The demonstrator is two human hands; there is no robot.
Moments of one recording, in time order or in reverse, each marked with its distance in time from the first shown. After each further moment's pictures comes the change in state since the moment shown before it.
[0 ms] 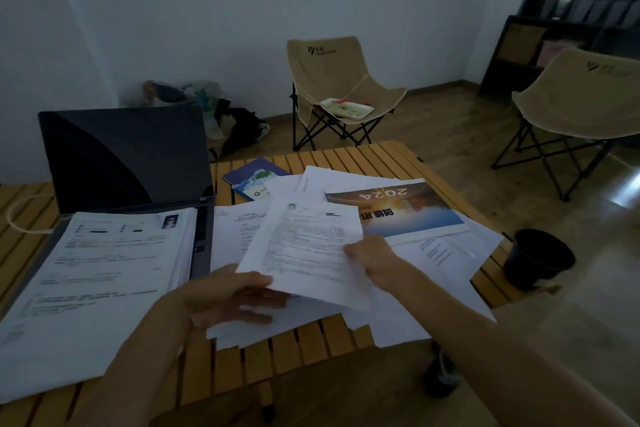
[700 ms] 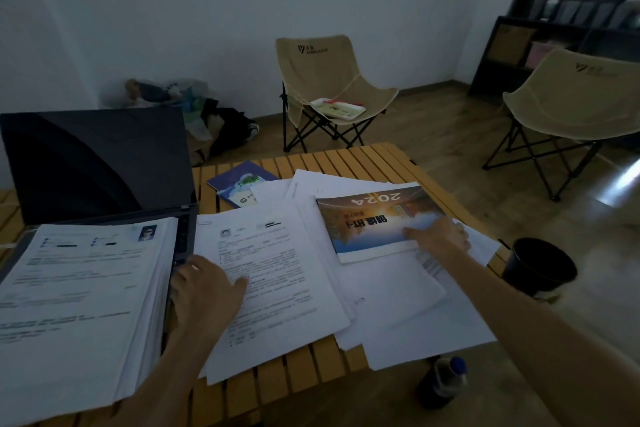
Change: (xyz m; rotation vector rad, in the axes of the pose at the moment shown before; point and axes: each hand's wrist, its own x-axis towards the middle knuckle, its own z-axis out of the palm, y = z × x) left_hand 0.072 -0.025 -0.008 0.983 0.988 0.011; right_hand 0.063 -0.012 -0.130 -0.817 0.668 0.123
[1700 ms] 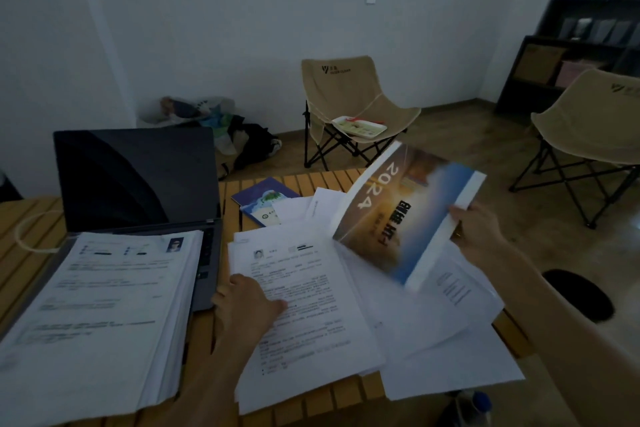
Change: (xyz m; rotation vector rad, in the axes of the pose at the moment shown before) left_hand -0.016 0.034 -0.005 -0.071 -0.100 -0.033; right_hand 0.023 -0.026 -0.050 1.087 -0.212 -0.102
